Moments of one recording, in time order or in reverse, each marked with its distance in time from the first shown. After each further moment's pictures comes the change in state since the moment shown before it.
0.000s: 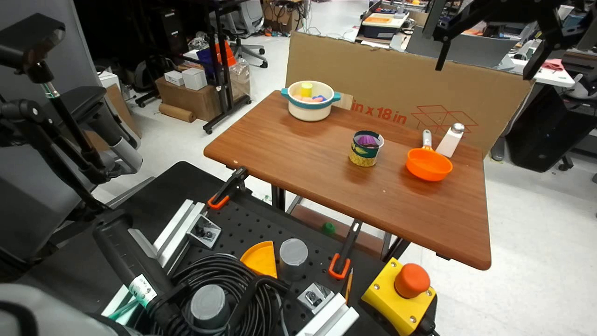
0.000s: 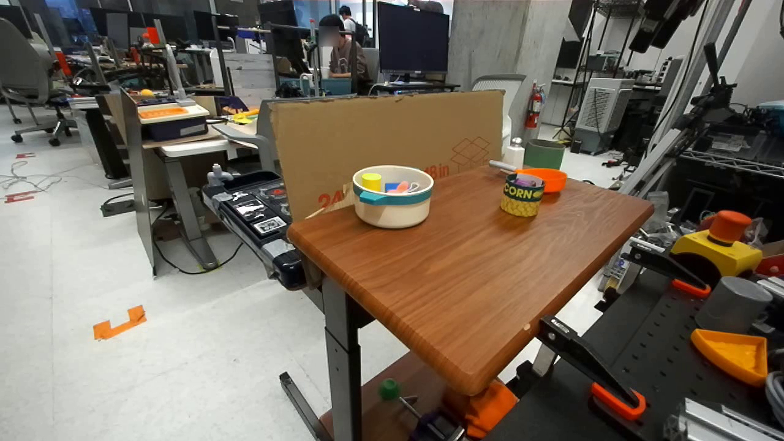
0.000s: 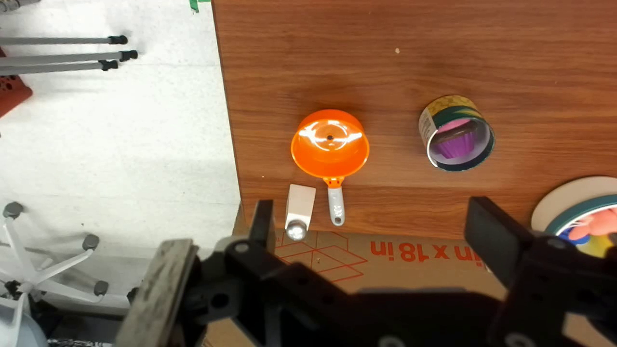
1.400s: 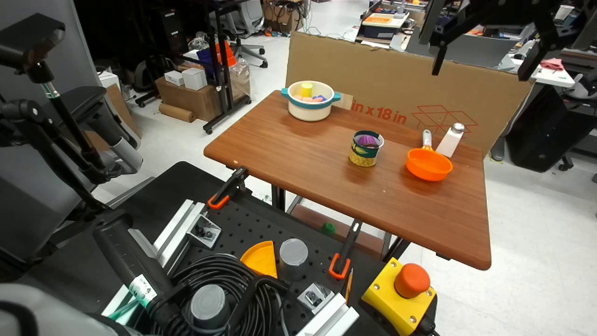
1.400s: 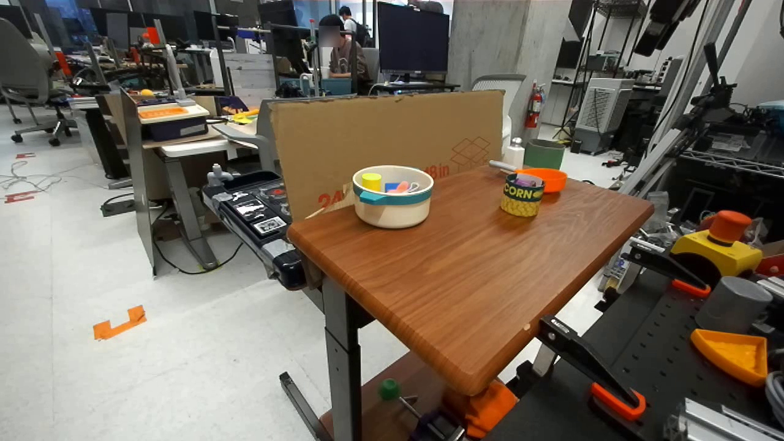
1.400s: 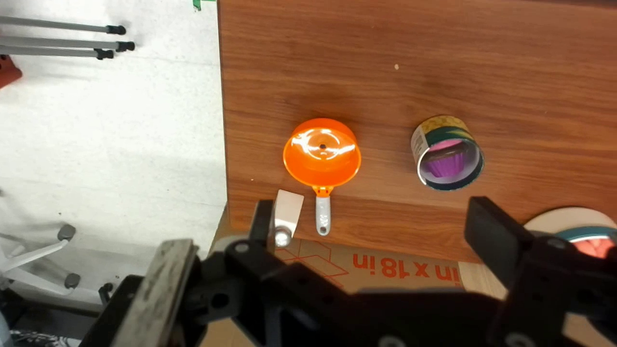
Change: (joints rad) arm 0.000 0.000 0.005 0.002 -0.006 -0.029 -0.088
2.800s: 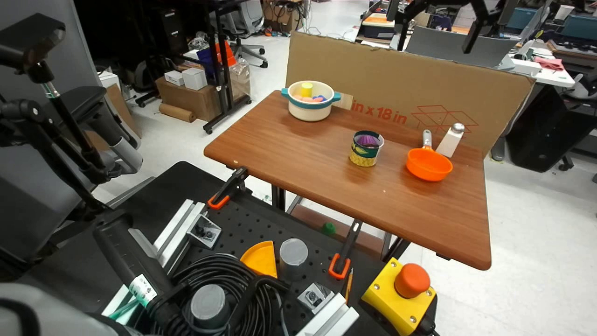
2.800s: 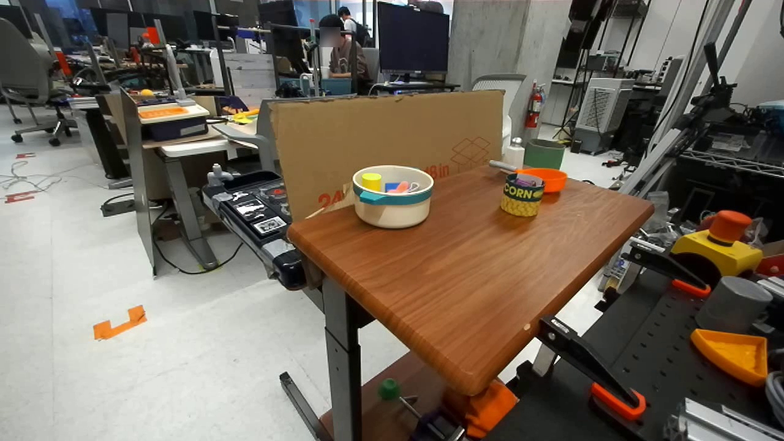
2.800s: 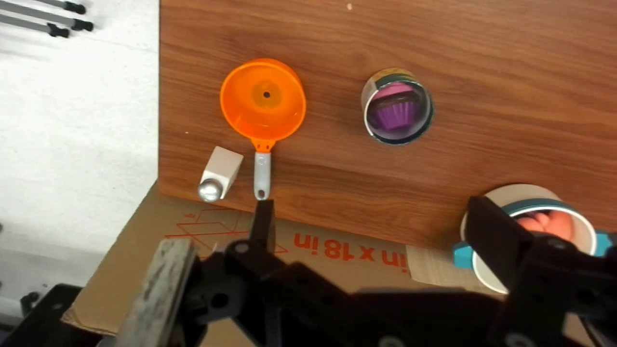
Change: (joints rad) arm 0.018 0.225 0.152 0.255 0.095 -0.146 -0.006
